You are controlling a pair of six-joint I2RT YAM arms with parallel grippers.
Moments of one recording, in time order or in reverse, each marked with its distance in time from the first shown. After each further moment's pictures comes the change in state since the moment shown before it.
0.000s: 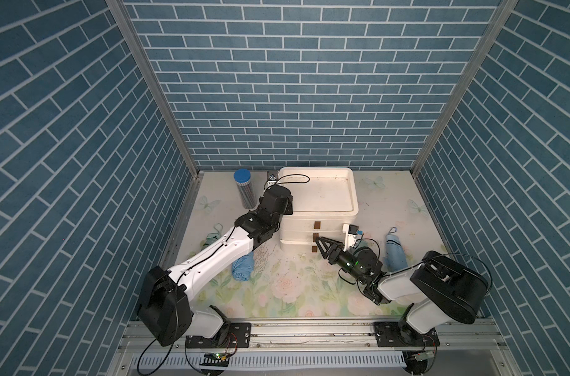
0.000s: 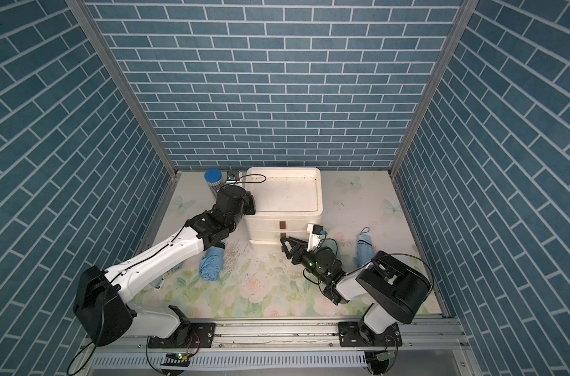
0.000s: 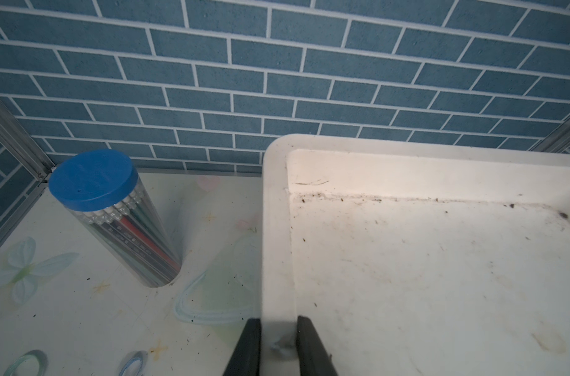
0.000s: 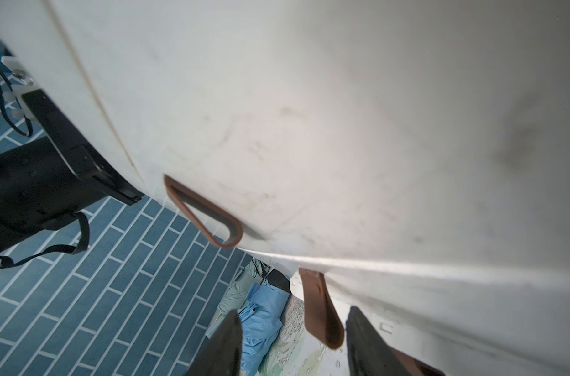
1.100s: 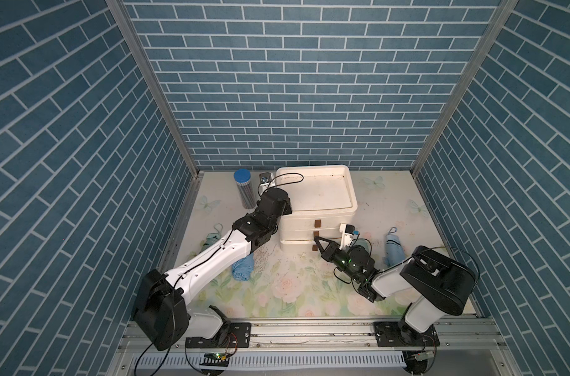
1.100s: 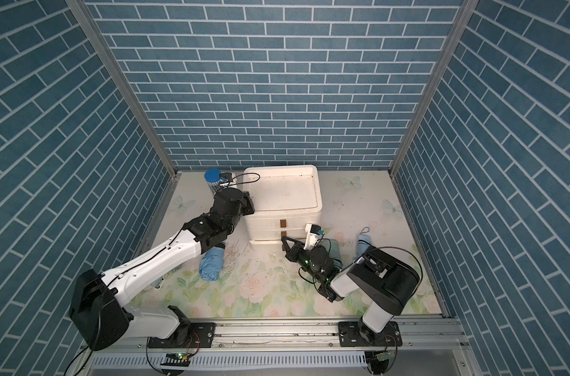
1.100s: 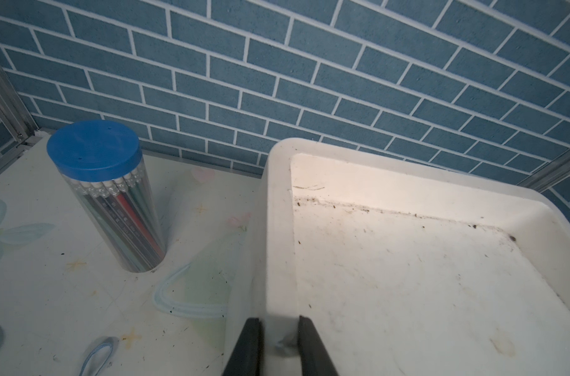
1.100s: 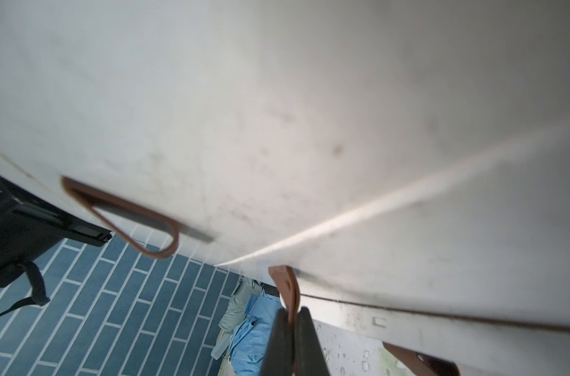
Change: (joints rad) left arm 0.003 -0.032 -0.050 0.040 0.002 -0.146; right arm 0.022 0.079 0.060 -0.040 0.069 0.124
